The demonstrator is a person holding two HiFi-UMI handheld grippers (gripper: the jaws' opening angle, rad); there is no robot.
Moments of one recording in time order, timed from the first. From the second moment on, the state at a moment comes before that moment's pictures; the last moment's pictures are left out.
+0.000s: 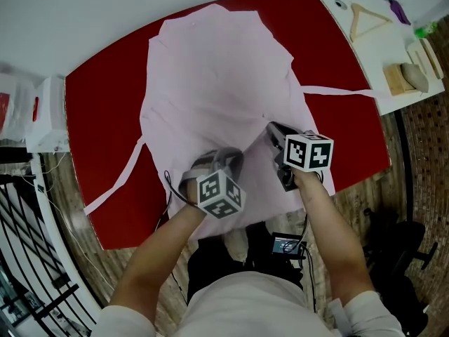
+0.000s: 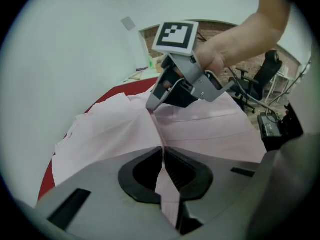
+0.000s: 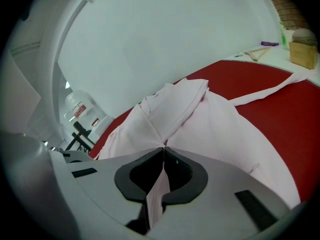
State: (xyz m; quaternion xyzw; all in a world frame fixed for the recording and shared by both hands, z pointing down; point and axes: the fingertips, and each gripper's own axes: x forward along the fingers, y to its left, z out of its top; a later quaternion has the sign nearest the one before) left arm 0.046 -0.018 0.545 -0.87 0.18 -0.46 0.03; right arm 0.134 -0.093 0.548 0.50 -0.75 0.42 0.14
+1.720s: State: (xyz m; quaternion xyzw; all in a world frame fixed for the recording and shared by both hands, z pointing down) left arm -0.114 -0.004 0.422 -0.82 0.32 0.09 -0.46; right arm 0.321 -0.038 0.475 0.68 -0.59 0.44 0.04
